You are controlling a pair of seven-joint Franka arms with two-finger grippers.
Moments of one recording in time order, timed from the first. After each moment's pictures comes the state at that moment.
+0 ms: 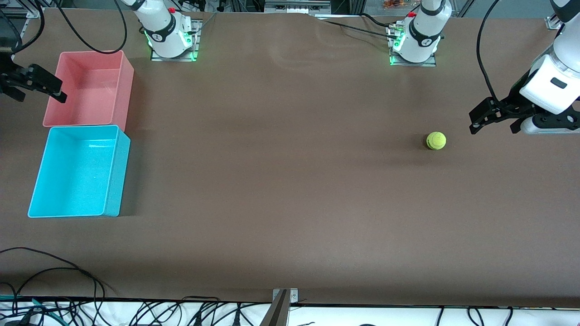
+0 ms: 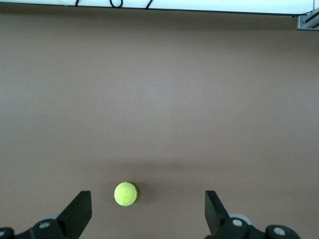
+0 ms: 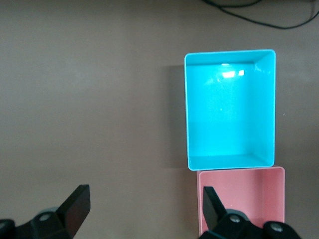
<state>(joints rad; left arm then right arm) -0.14 0.04 0.03 -1.57 0.01 1.71 -0.16 0.01 -0.04 -0.02 -1.55 0.01 1.56 0.00</state>
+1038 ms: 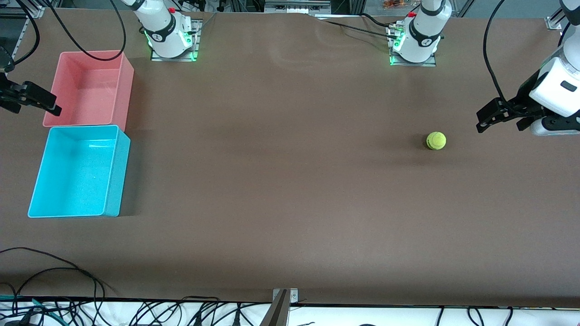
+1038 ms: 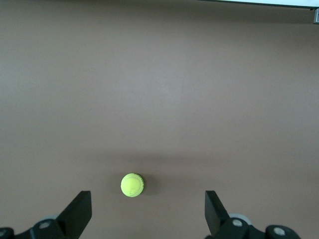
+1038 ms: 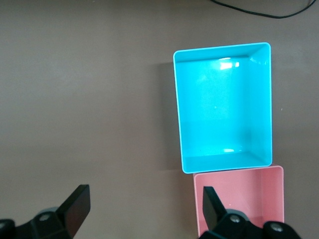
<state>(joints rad) -0.11 0.04 0.04 -1.57 0.01 1.67 -0.16 -0.01 0.04 -0.05 -1.52 0.01 1.56 0.01</state>
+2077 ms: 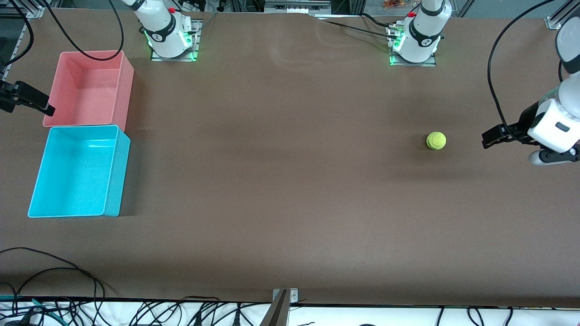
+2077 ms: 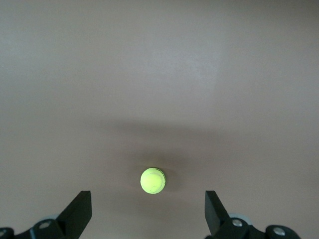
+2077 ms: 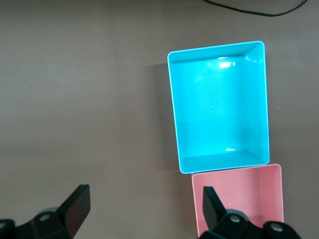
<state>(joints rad) -0.05 0.15 0.04 -1.58 0.05 1.66 -0.15 -0.01 0.04 -0.07 -1.51 0.01 1.56 0.01</state>
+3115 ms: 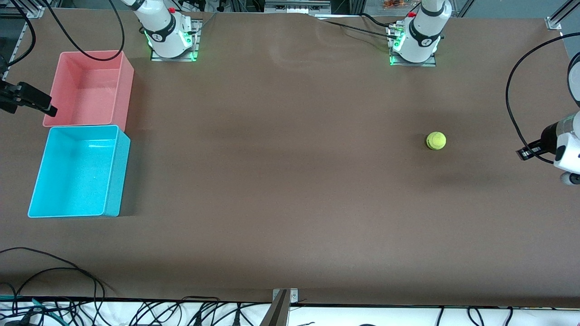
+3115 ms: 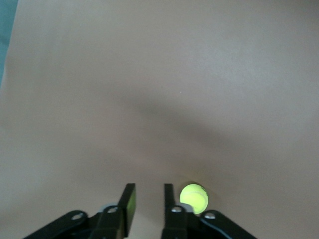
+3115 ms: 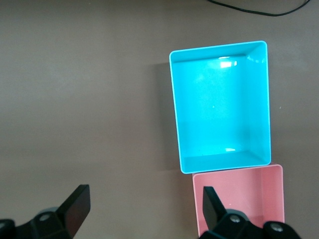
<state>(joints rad) 0.06 0.25 0.05 -1.57 0.18 1.67 -0.38 0.00 0.04 -0.07 -1.51 0.01 1.56 0.01</state>
